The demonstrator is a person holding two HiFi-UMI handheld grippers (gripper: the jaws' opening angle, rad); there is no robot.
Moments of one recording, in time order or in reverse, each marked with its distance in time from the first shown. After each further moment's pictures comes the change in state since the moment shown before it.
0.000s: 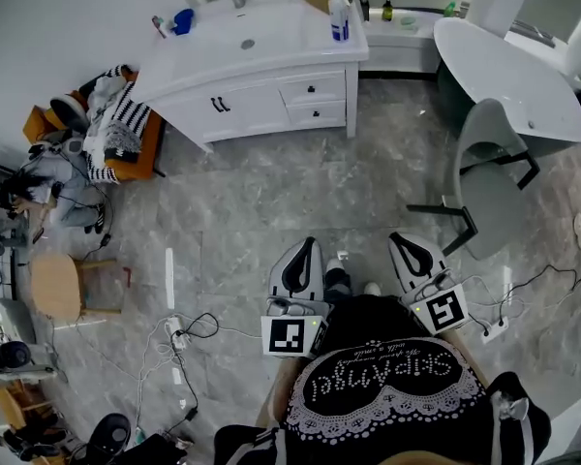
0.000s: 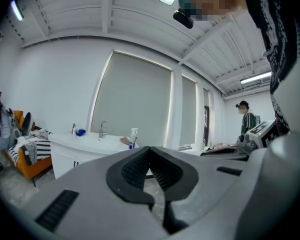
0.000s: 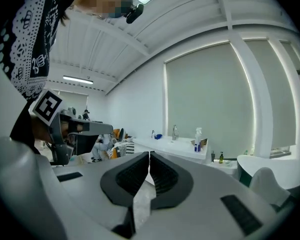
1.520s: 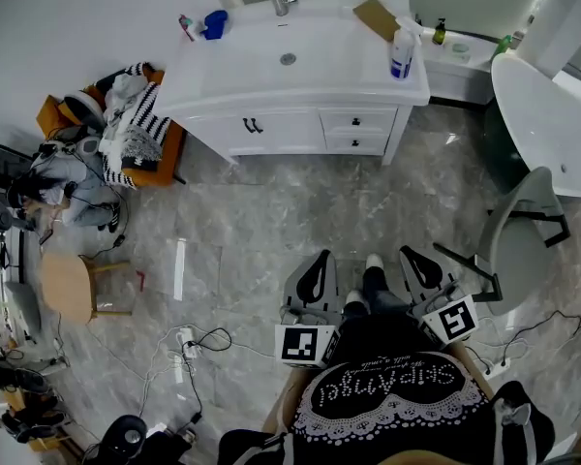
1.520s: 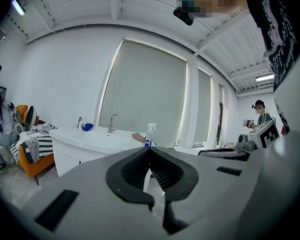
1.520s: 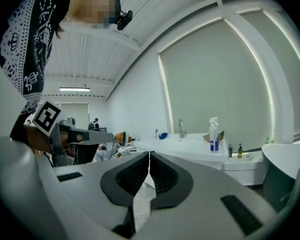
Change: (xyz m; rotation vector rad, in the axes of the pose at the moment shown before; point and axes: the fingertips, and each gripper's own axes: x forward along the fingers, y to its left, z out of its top) left arm 0.140 0.130 0.009 -0.043 0.065 0.074; right arm 0.192 -0.063 0.000 0.130 0.033 0.104
